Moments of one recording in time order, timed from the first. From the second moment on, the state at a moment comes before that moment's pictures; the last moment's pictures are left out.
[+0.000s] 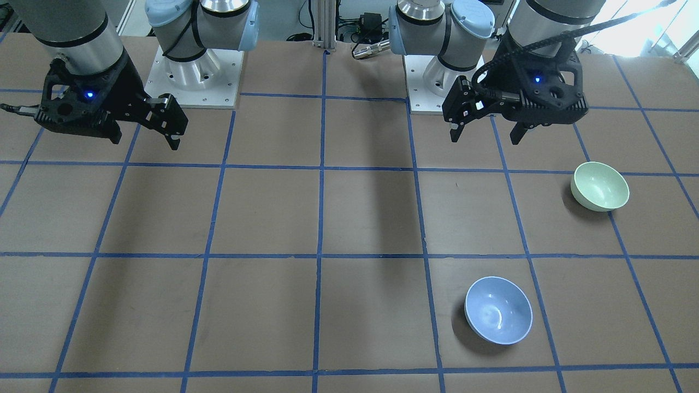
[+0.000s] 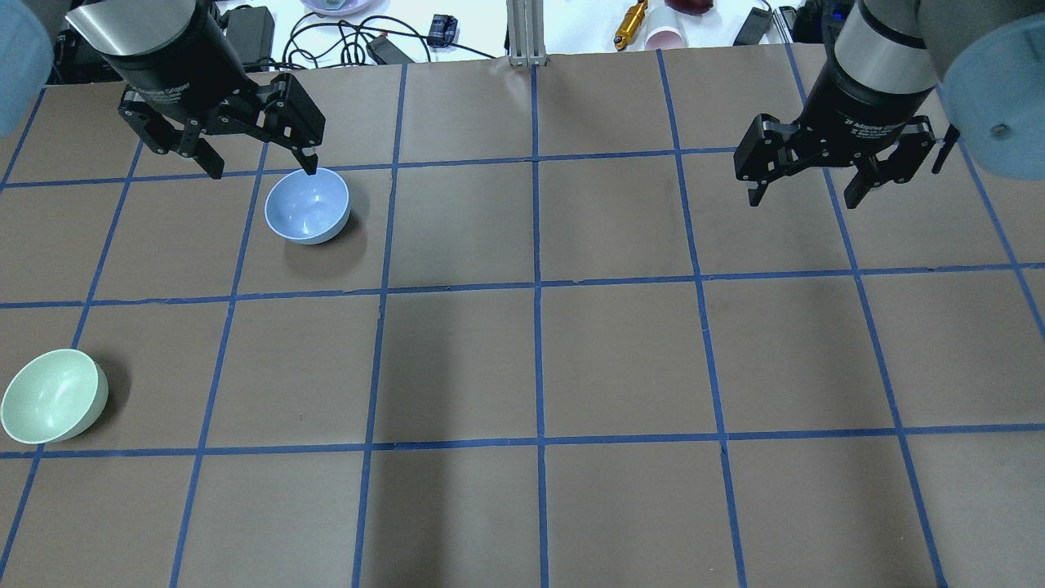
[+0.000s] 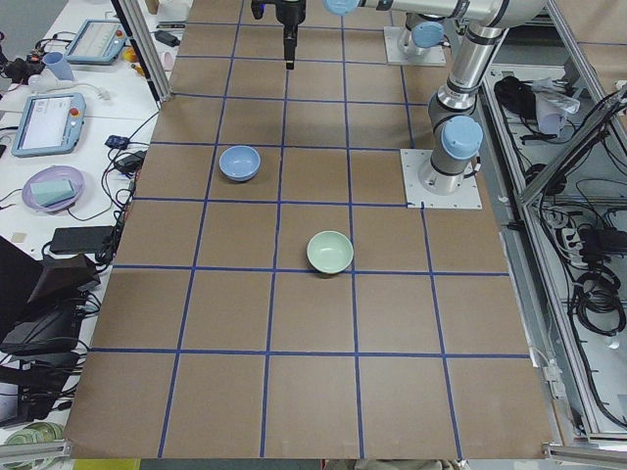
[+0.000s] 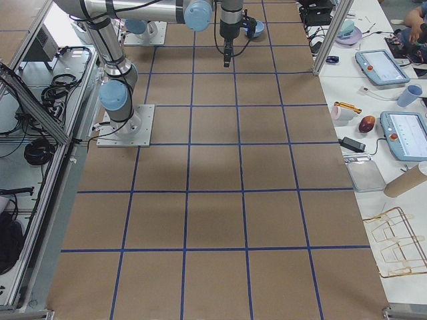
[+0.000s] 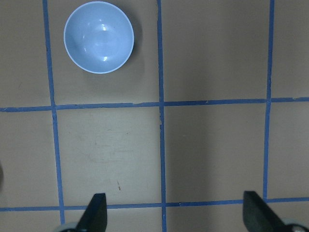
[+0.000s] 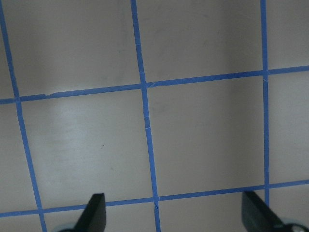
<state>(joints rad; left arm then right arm) -1.56 -1.59 -1.46 -1.63 1.56 0.02 1.52 -1.59 1.63 -1.60 -1.59 0.04</state>
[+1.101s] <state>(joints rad) -1.38 -1.60 -1.52 -1.63 1.56 0.17 1.52 -1.59 1.63 -1.60 -1.59 0.04</state>
